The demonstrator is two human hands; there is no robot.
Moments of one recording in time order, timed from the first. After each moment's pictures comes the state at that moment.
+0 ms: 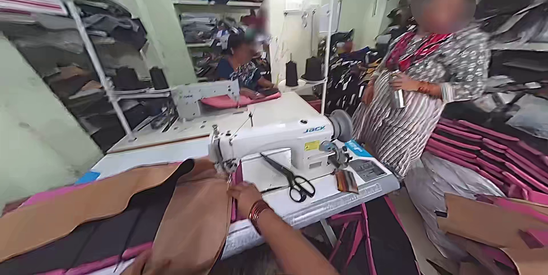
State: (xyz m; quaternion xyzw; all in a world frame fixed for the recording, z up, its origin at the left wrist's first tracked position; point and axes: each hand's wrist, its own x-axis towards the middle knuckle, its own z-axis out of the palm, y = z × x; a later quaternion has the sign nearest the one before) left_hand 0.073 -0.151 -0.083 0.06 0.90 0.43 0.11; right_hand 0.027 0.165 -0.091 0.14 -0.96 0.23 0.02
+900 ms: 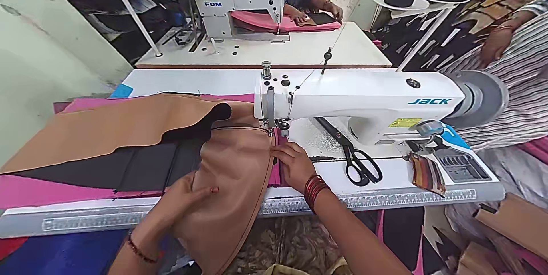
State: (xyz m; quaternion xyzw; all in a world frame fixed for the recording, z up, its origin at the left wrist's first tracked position) left_hand 0.010 -0.135 -0.056 0.00 0.87 0.45 0.21; right_hand 0.024 0.171 -0.112 0.17 -0.92 0.32 0.16
